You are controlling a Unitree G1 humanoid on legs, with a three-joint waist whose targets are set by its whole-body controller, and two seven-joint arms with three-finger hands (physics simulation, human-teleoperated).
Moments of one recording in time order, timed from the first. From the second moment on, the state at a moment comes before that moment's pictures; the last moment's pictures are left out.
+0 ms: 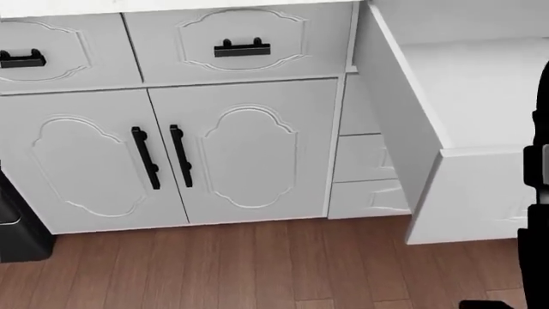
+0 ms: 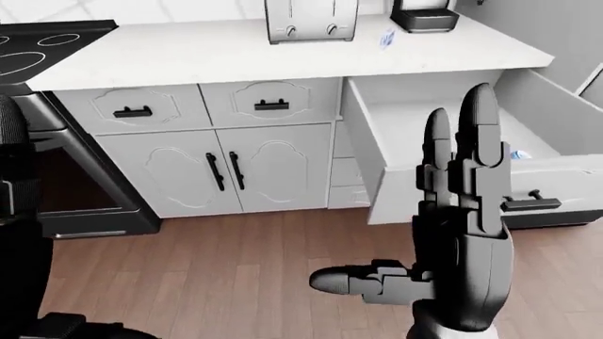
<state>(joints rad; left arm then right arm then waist) 0.30 0.47 -0.01 -1.02 -0.18 -0.26 0.20 0.22 0.01 -0.08 -0.96 0.01 0.02 0.06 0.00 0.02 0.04</state>
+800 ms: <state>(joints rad) 0.34 0.38 0.01 -1.01 -0.17 -0.28 0.12 0.21 0.02 -0.06 -1.00 -0.02 0.09 0.09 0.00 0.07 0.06</state>
